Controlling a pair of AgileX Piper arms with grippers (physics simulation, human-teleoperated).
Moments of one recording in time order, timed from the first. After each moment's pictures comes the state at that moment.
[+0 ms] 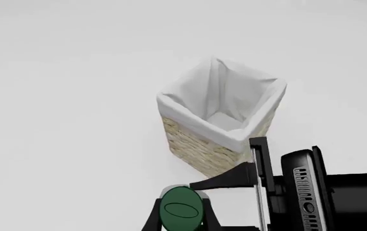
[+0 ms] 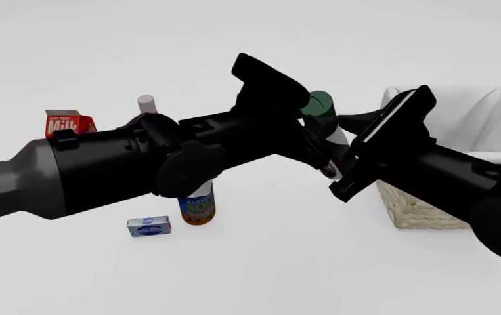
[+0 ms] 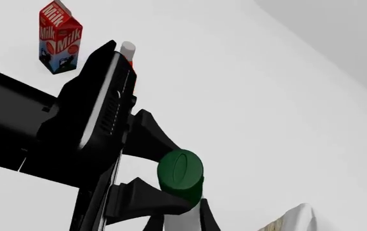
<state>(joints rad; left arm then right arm) -0.89 1.58 -1.20 -0.06 0.04 0.54 1.09 -0.70 -0.04 -0.44</state>
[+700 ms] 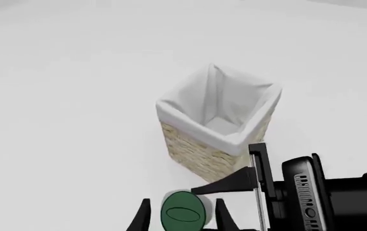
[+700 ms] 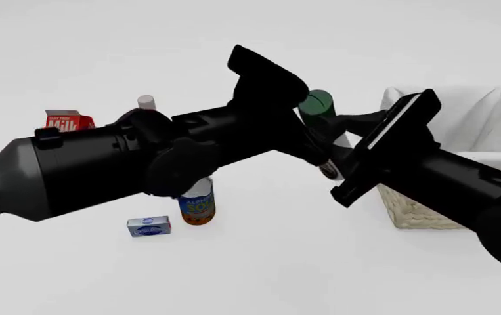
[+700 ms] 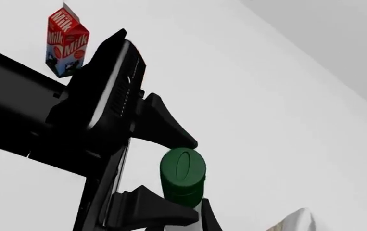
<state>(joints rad) -0.90 1.55 -1.20 -0.06 0.05 0.56 1.06 -0.68 -0.06 -0.48</state>
